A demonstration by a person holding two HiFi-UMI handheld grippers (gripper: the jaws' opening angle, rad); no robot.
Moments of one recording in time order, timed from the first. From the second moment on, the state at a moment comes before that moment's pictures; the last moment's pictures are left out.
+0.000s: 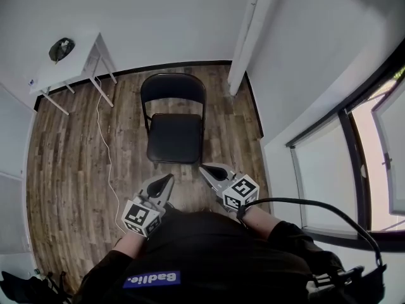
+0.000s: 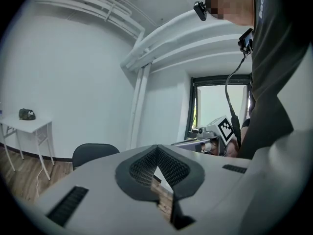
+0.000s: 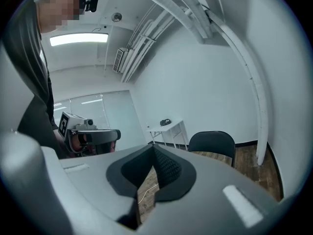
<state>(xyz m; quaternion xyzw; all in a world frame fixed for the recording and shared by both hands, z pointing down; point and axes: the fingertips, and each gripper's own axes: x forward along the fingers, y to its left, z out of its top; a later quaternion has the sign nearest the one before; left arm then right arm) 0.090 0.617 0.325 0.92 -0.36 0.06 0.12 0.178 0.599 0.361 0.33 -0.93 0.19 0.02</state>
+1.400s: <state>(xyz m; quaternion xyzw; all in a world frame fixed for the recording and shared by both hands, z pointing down) -0.017 0.343 0.401 0.91 -0.37 0.03 0.20 0.091 0.304 0.404 0.35 -0.92 0.18 0.10</state>
